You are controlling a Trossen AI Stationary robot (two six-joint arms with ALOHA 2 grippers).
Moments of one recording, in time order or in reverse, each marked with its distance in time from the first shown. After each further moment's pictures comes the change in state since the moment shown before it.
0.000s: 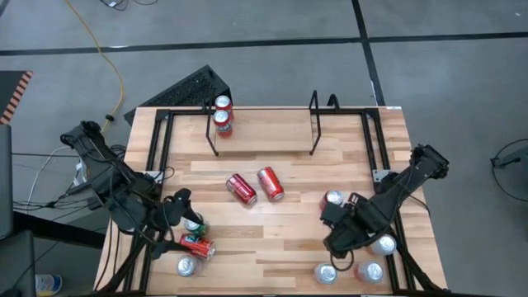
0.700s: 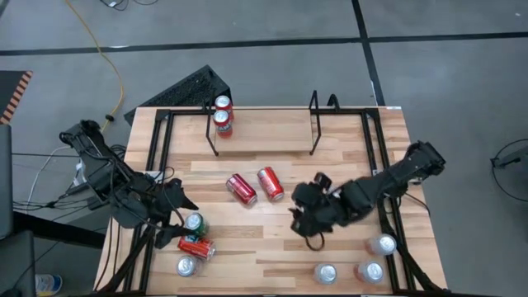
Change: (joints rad) left arm -0.002 -0.023 0.001 -0.174 -0.136 -0.299; right arm -0.202 0.000 0.000 0.434 0.426 -0.328
